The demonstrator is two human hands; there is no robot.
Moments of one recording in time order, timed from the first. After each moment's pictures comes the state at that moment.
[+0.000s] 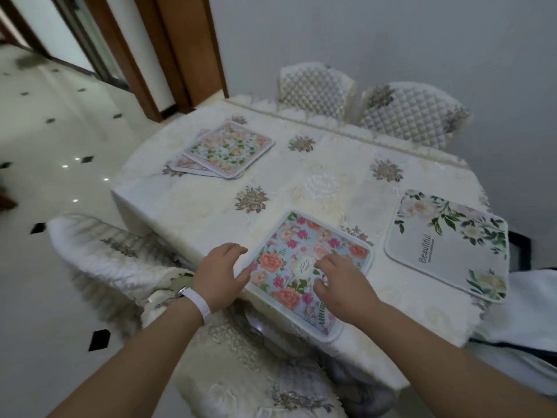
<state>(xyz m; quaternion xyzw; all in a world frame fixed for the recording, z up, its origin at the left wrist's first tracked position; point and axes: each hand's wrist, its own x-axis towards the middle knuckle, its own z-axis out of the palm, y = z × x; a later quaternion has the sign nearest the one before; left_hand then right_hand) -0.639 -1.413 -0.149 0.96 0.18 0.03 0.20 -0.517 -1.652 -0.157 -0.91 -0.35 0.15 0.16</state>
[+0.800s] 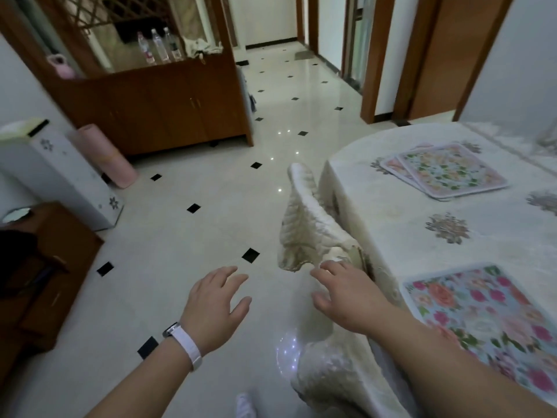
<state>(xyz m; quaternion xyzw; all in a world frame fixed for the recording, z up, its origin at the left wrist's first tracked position) -0.992 -1.449 -0.109 0.83 0.54 0.10 0.05 -0.715 -1.493 -0.098 -0.65 -0.75 0.12 0.06</state>
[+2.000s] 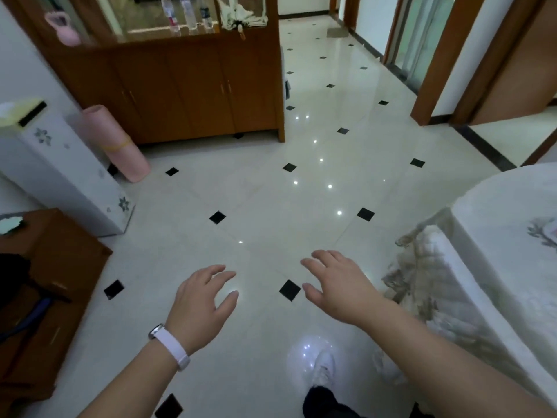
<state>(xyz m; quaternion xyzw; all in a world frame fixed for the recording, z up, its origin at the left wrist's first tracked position) -1.226 -1.014 -0.147 0.78 0.59 0.15 0.13 -0.939 -1.026 -0.132 -0.62 -0.77 0.14 0.05</state>
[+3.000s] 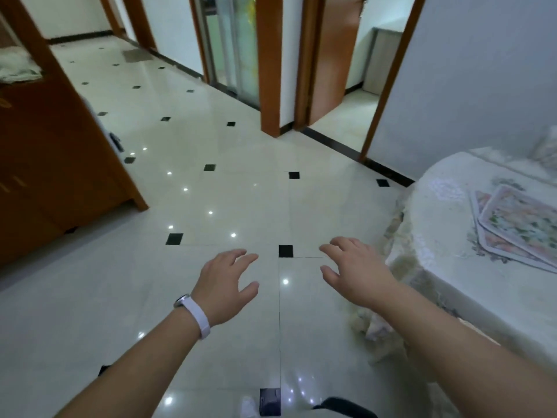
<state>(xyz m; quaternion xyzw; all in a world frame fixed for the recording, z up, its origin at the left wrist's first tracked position) -1.003 -0.451 -0.140 0.95 0.23 0.07 0.19 -0.805 -0.653 -0.097 -0.88 -0.48 0.08 0.04</state>
